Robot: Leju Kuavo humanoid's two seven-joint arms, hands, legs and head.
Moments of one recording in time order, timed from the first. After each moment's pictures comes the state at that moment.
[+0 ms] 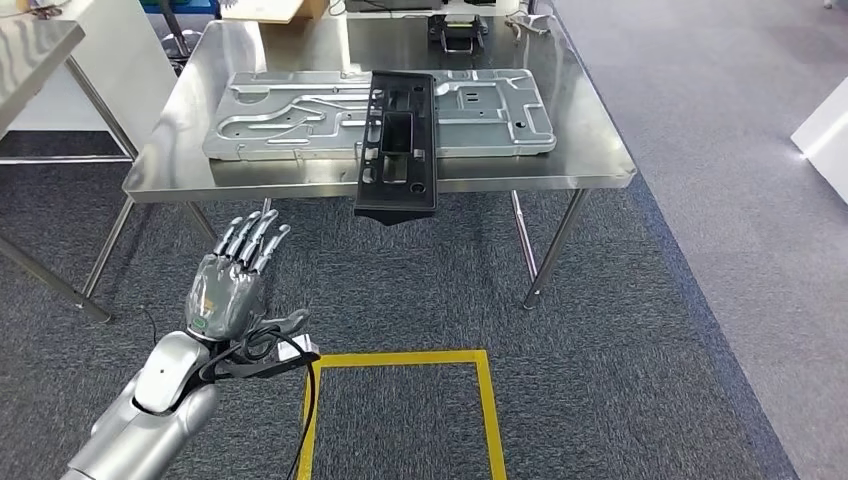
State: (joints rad) left arm -0.32 0.21 -0.53 -1.31 -1.18 0.69 -0.12; right arm -0.10 0.12 -1.05 -0.18 0.83 0.13 -0.02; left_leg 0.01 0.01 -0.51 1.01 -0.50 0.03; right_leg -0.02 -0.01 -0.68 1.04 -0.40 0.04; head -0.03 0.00
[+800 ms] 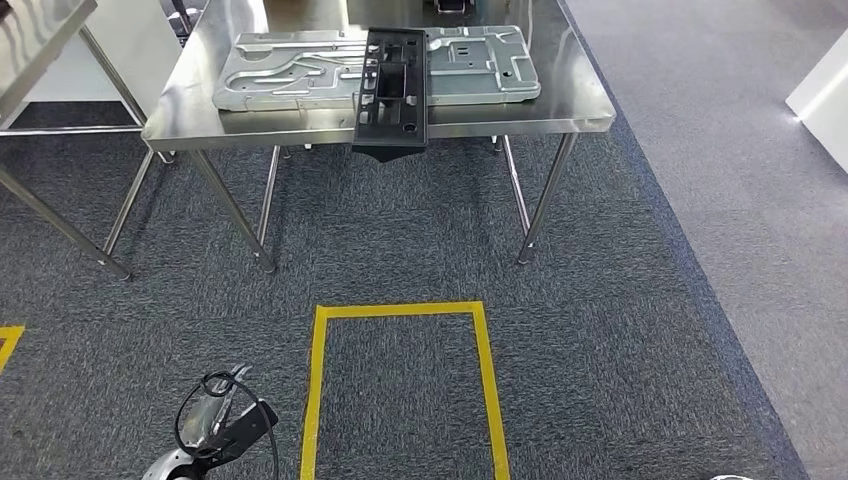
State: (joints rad) left arm -0.13 0.10 -0.27 -0.69 -0.67 0.43 -0.34; right arm -0.08 0.10 -1.05 -0.18 0.87 0.16 -0.02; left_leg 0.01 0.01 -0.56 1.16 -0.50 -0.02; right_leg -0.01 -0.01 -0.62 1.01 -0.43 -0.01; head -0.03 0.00
